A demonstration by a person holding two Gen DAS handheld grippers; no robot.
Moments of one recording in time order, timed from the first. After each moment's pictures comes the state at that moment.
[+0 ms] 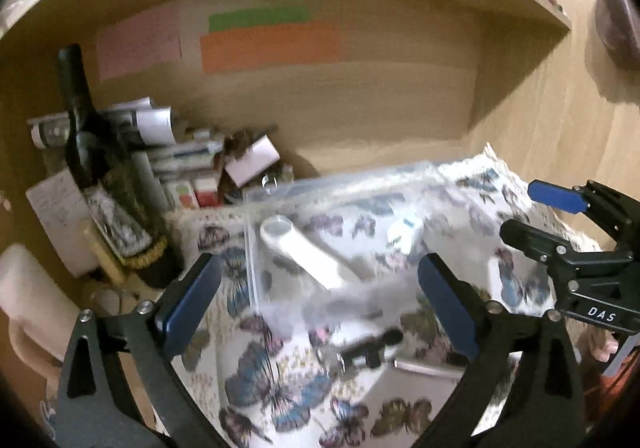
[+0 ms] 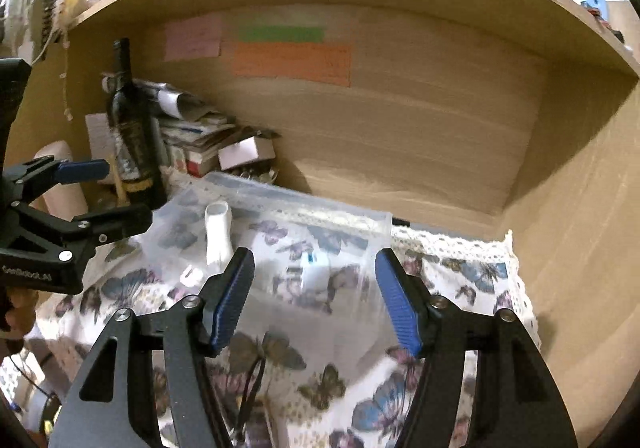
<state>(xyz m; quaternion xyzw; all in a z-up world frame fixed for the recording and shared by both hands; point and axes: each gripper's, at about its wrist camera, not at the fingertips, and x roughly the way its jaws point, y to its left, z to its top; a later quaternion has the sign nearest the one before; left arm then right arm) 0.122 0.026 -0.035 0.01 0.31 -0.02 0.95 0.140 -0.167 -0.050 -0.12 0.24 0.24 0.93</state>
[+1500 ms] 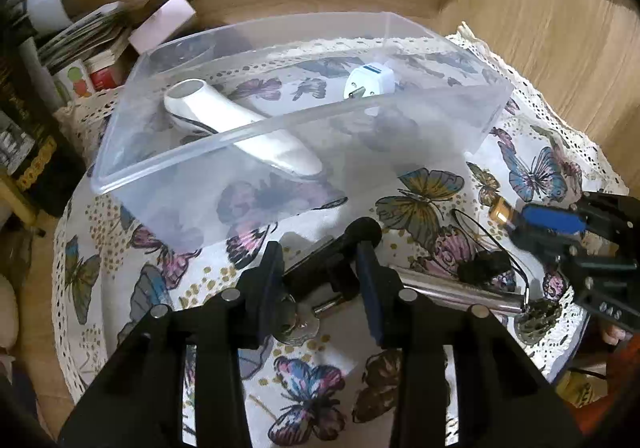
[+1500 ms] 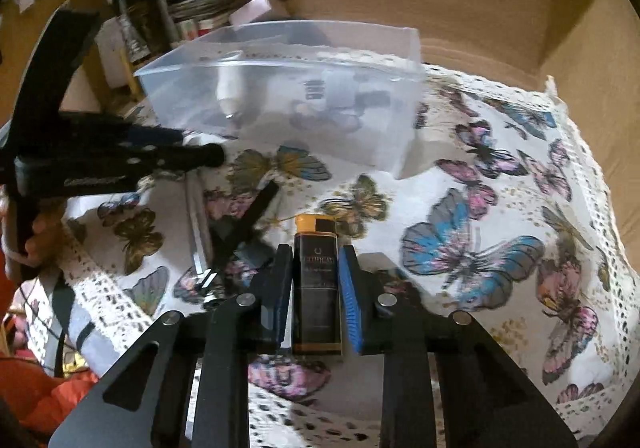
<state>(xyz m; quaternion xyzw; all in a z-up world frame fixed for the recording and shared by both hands) 0.151 0.003 -0.137 0.02 0.45 -0.10 0.89 0.125 -0.205 -0.155 -0.09 0.39 0.26 0.88</state>
